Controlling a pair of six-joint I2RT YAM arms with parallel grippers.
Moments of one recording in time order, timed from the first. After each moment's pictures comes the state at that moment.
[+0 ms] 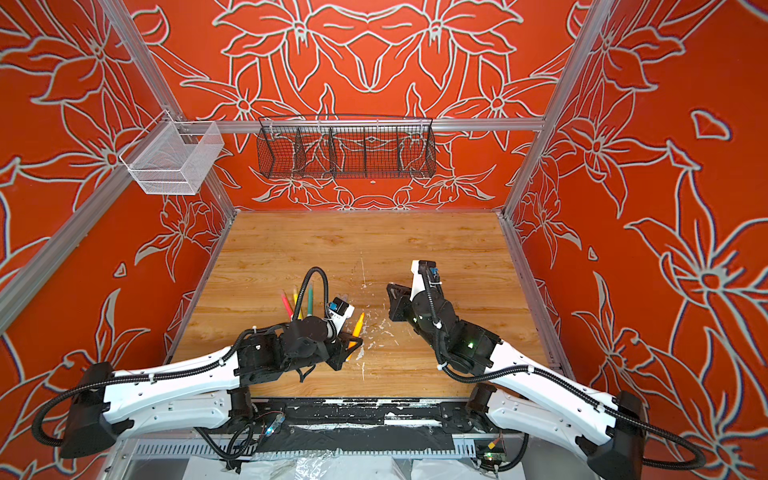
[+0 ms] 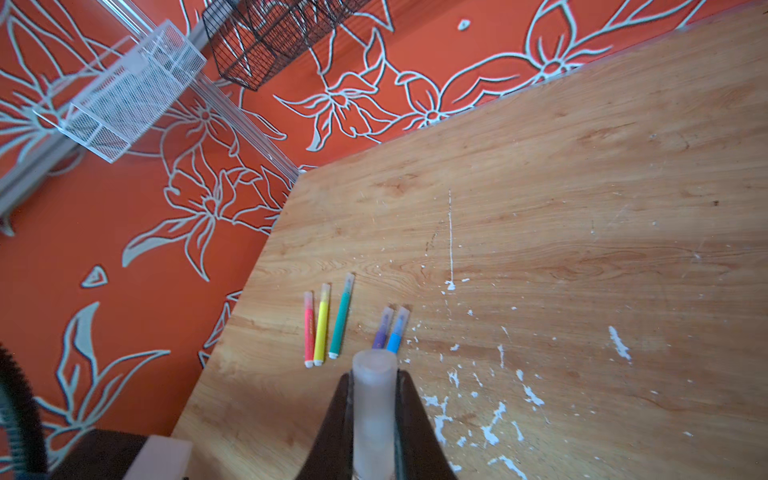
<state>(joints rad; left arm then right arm) -1.09 1.03 0.67 -0.25 -0.09 -0.58 0.94 0.88 0.72 -0.16 0.37 0.80</state>
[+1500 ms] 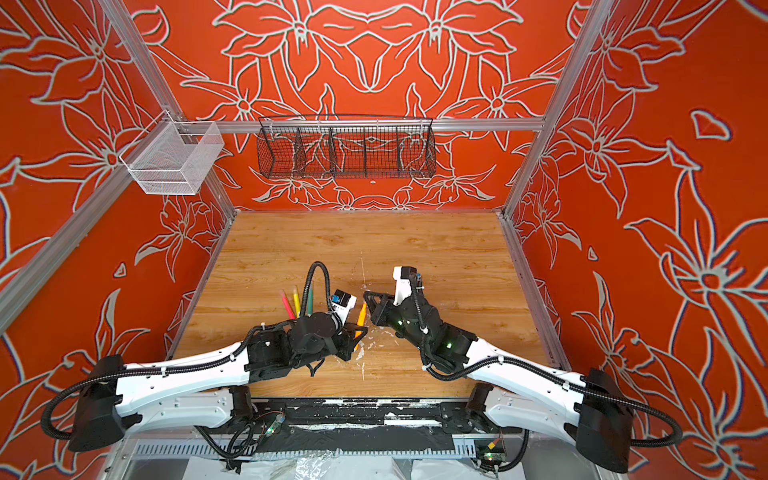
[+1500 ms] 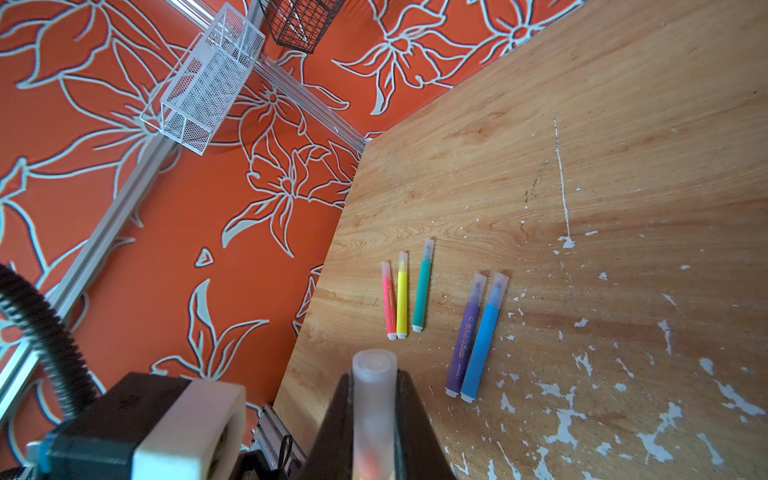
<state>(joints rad) -1.09 1.09 0.71 -0.20 -0.20 -0.62 0.98 1.01 0.62 0.15 0.20 0.96</state>
